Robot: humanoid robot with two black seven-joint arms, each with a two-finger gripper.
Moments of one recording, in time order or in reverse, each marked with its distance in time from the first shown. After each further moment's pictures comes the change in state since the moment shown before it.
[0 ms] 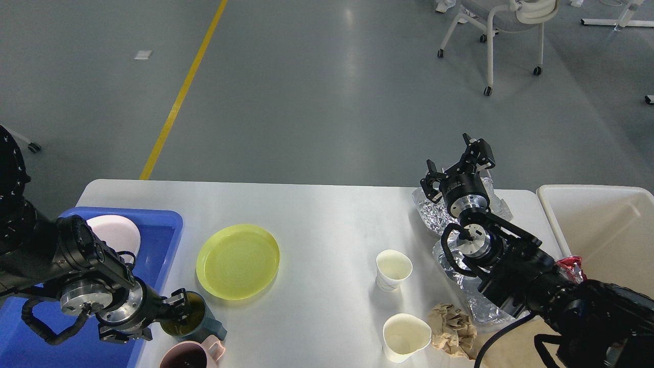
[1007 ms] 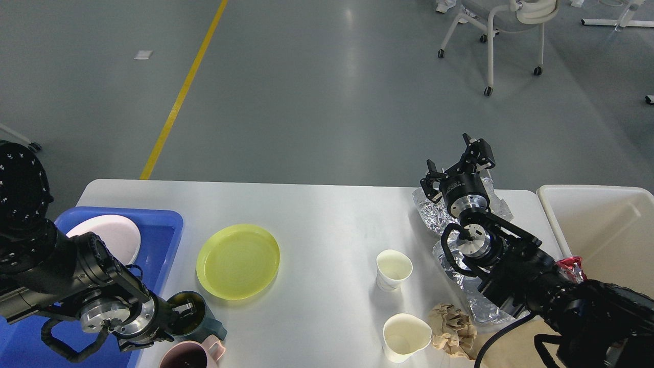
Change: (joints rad) left arm 0.087 -0.036 -0.036 0.035 -0.092 0.085 0.000; right arm 0.000 0.000 0.000 0.000 0.000 0.000 0.000
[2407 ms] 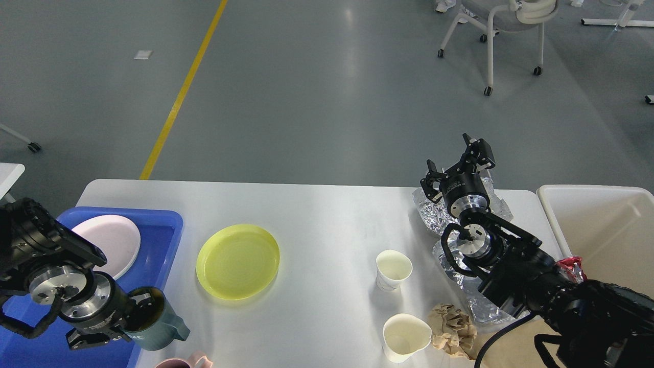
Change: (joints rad) left arm -0.178 0.195 0.036 -0.079 0.010 -0.196 0.200; right arm 0.000 0.000 0.000 0.000 0.000 0.000 0.000
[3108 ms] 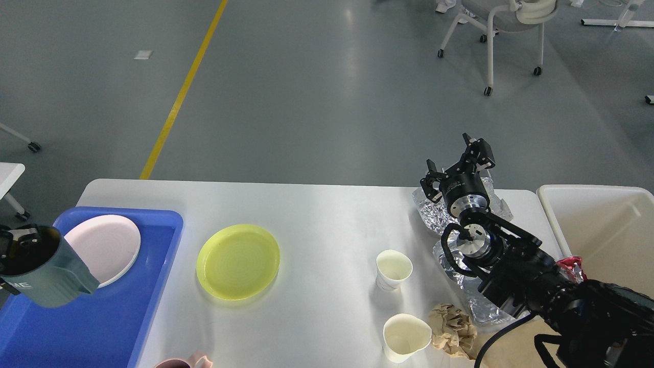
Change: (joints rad) left arm -0.642 0.260 0.365 -0.016 0.174 -0.482 0.117; right arm 0.000 0.000 0.000 0.000 0.000 0.000 0.000
